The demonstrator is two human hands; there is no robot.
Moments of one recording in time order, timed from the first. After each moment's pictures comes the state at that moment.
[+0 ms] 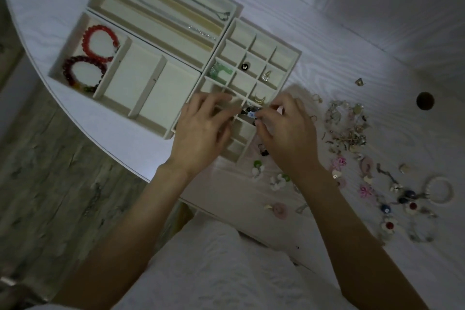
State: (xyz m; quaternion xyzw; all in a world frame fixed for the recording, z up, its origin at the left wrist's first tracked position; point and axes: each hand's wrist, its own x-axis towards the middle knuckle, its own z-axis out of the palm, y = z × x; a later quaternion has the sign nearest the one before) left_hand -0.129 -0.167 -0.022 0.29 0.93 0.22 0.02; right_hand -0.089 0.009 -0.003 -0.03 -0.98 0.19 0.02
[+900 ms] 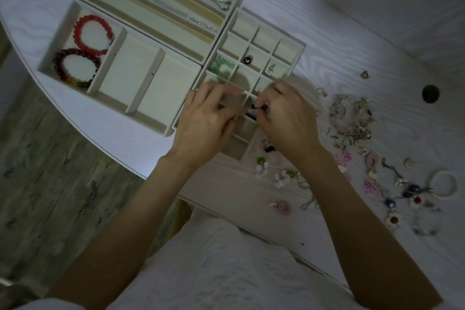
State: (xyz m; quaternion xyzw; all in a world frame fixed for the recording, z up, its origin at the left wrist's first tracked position) left_hand -0.140 -0.167 -0.021 0.34 0.91 0.24 0.02; right_hand -0.114 -0.003 0.005 -0.05 -0.98 0.20 -0.06
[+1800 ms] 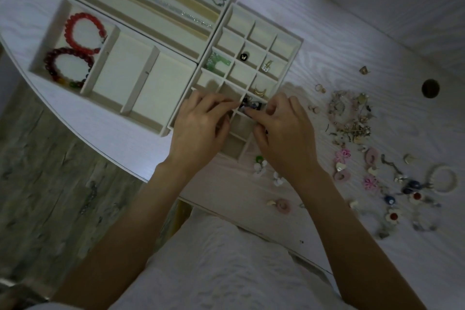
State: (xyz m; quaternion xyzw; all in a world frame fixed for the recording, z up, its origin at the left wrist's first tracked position) left_hand -0.129 -0.169 -0.031 0.27 0.92 0.28 0.02; right_hand -0.083 -0.003 -0.004 0.01 -0.99 0.17 0.00
